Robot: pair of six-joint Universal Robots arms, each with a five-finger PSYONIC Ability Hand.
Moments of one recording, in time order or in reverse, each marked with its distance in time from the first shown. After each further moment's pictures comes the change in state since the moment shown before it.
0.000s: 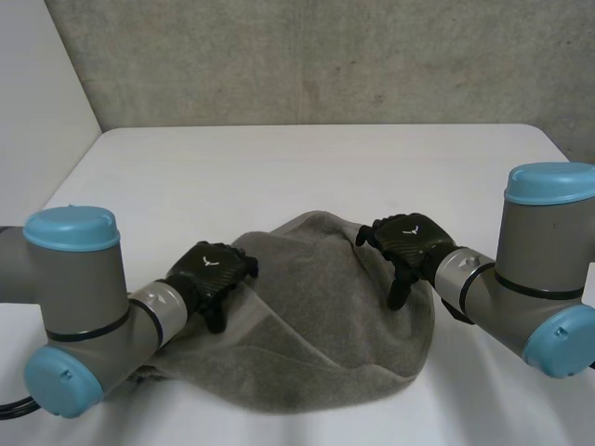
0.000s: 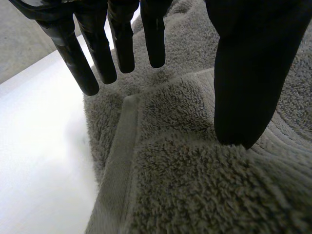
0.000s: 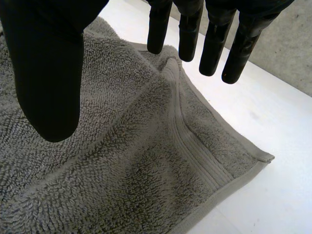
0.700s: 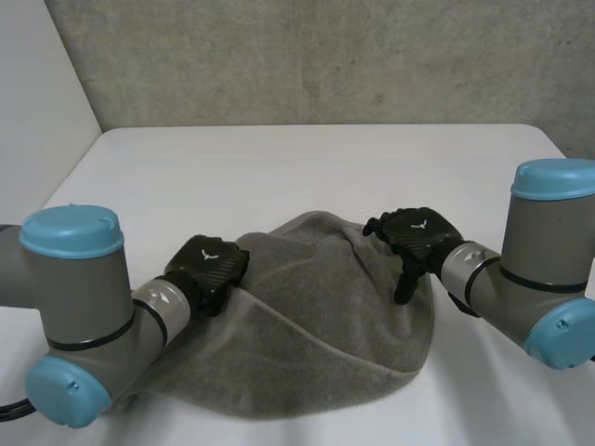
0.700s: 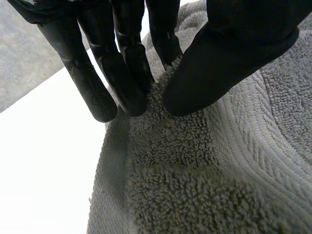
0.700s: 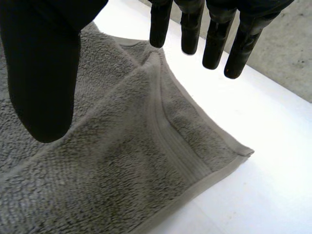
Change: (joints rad) left arm -0.047 0.062 -0.022 0.022 -0.096 0.001; right arm -0.029 0.014 -0.021 -0.009 0.007 -0.017; left_hand 0.744 0.777 0.780 0.781 0.763; right_hand -0.069 -0.072 -0.073 -0.053 -0.053
